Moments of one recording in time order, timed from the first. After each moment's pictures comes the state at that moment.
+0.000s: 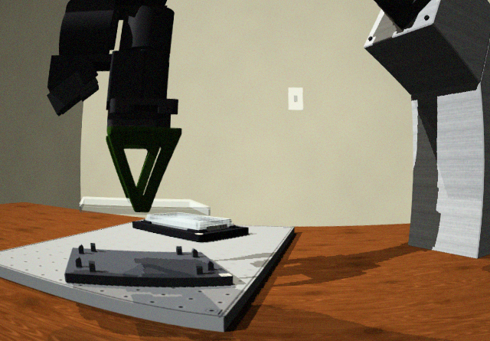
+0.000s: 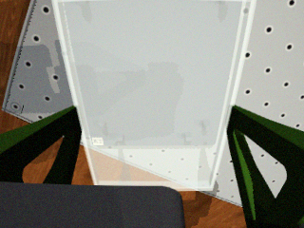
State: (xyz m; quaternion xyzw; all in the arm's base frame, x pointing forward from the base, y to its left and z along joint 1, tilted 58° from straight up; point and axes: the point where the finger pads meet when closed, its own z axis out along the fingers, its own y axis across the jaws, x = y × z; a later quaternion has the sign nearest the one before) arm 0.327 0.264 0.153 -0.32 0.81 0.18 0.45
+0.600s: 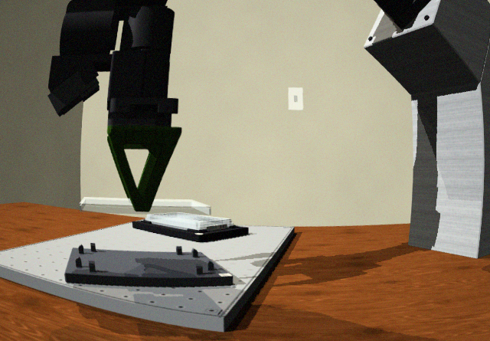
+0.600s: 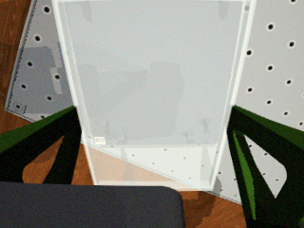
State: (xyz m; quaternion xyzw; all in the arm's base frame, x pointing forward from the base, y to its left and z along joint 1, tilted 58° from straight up) arm 0.327 0.264 0.152 -0.32 0.82 0.19 0.45
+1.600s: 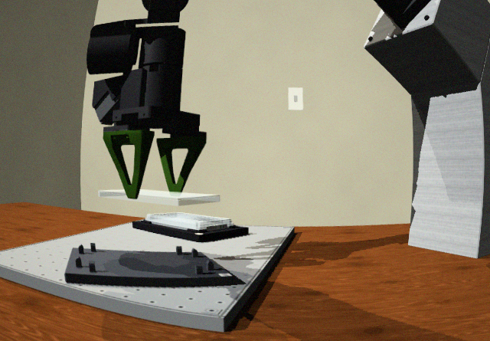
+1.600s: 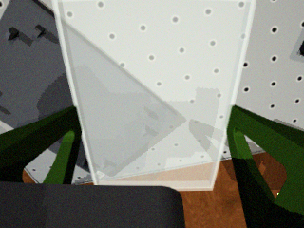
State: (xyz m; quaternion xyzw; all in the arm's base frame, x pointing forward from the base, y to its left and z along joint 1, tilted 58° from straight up) arm 0.369 0.192 0.129 0.02 0.87 0.34 0.34
